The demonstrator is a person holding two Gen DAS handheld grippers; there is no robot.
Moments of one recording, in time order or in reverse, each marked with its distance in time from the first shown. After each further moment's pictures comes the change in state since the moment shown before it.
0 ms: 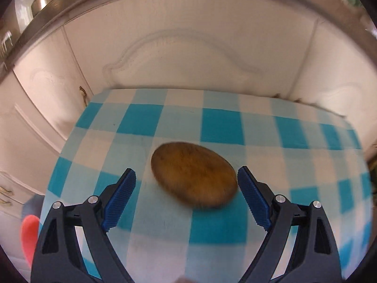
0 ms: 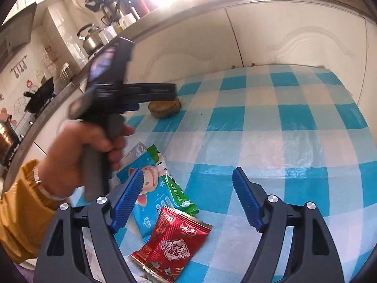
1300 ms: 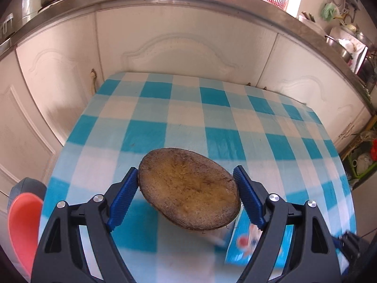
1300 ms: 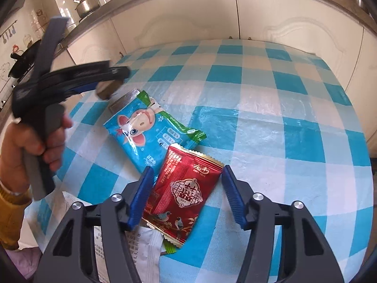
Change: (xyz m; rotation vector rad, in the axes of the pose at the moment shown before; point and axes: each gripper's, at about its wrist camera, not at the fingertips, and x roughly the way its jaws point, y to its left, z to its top) left arm -0.073 0.083 -0.087 -0.002 -0.081 -0.244; right arm -0.001 0.037 -0.048 -0.098 0.160 -0.176
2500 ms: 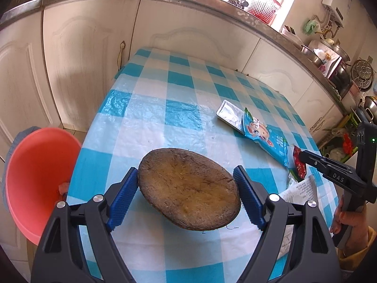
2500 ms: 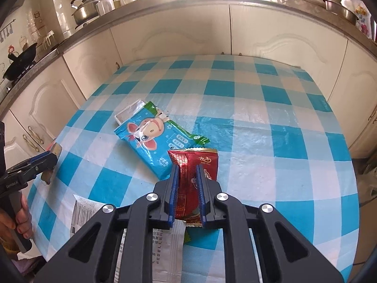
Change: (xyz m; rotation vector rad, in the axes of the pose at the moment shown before) left arm -0.095 0.083 -0.120 -0.066 -0.011 -0.171; right arm -0.029 0.027 -0.002 0.010 -0.070 -0.098
